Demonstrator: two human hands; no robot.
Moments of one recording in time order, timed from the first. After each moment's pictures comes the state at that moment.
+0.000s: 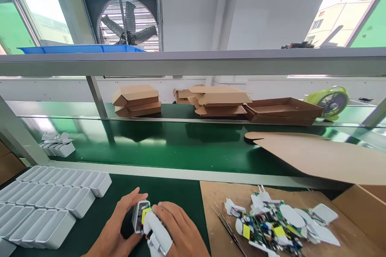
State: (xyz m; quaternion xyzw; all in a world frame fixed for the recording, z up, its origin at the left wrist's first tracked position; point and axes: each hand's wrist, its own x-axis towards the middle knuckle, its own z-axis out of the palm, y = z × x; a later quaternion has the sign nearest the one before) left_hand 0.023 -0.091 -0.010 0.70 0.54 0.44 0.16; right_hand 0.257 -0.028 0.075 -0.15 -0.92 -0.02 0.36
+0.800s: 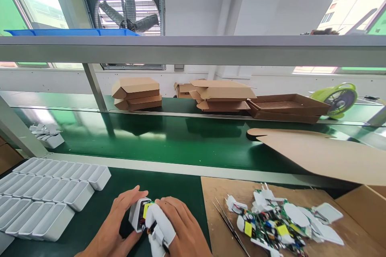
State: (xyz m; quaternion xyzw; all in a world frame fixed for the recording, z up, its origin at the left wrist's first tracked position) left_hand 0.032 -0.095 -0.009 0.68 0.54 0.48 0.12; right_hand 0.255 -0.024 0.050 -0.15 -0.90 0.00 0.40
